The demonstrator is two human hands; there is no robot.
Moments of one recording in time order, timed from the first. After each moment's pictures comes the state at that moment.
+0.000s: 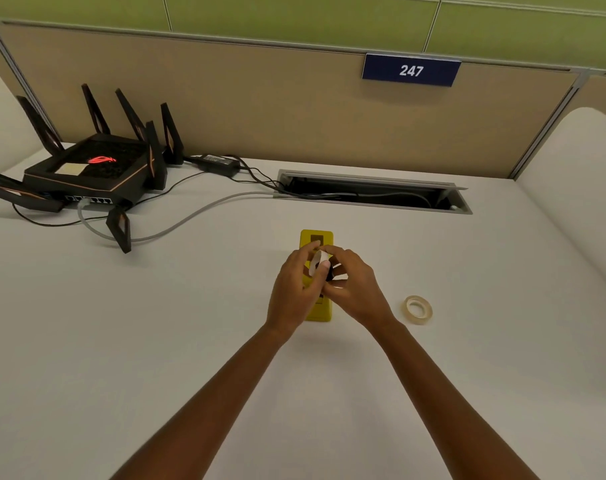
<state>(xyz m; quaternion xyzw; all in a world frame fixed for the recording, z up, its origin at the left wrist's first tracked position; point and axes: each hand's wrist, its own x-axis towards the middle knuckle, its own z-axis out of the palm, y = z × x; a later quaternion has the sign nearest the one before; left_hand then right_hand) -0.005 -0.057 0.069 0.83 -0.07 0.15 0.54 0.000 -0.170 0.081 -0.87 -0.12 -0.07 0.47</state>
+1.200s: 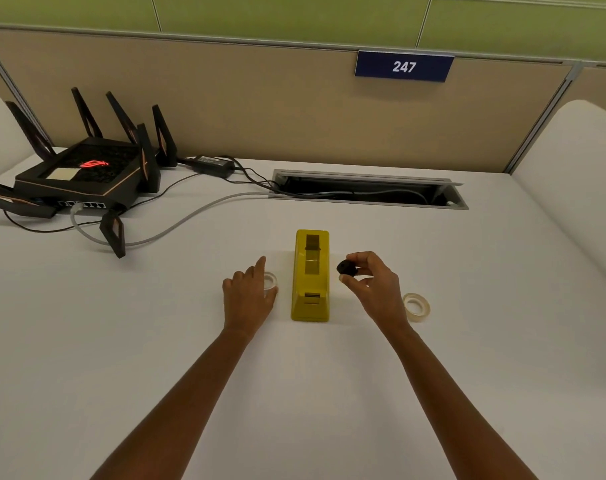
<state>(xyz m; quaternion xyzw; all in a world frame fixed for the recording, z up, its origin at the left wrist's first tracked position) 0.020 0.005 0.016 0.99 0.00 0.09 0.13 -0.002 -0.200 0.067 -0.85 -0.01 -0.14 0.51</state>
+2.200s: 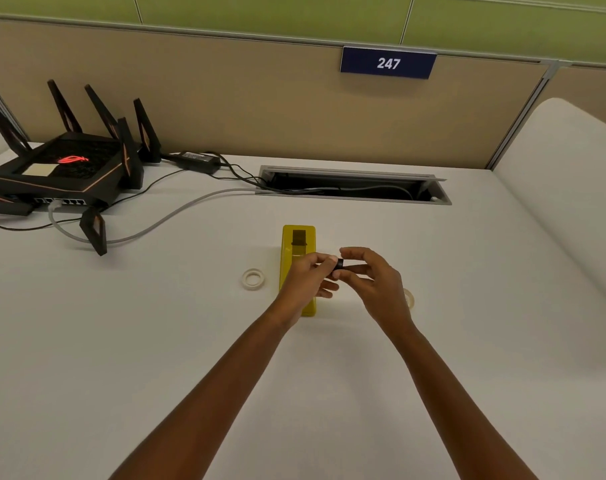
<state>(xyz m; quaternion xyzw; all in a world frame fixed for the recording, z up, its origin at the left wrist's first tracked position) -0.004 -0.087 0.094 0.71 0.00 -0.13 0.69 -0.022 -0.214 0.083 -0.83 -0.04 -0.14 0.53</state>
